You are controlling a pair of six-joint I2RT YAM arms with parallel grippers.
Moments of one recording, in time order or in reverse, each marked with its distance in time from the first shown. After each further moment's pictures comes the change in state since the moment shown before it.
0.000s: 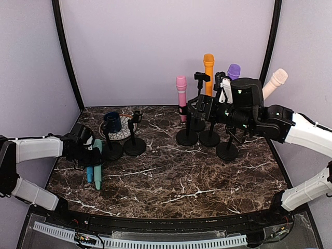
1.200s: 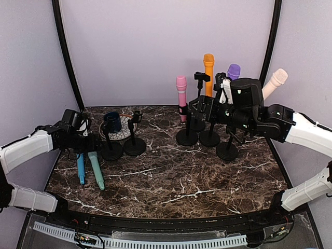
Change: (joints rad) left arm 0.000 -0.130 0.136 -0.111 -0.010 0.083; right arm 0.000 0.000 0.004 -0.031 0.019 0.004
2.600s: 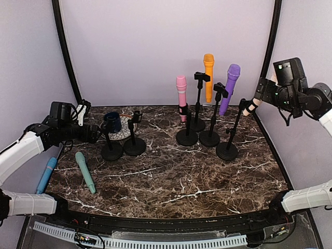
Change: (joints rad) left arm 0.020 -0.142 0.055 0.085 0.006 0.390; right arm -0.376 -0.135 0.292 -0.668 0.345 0.008
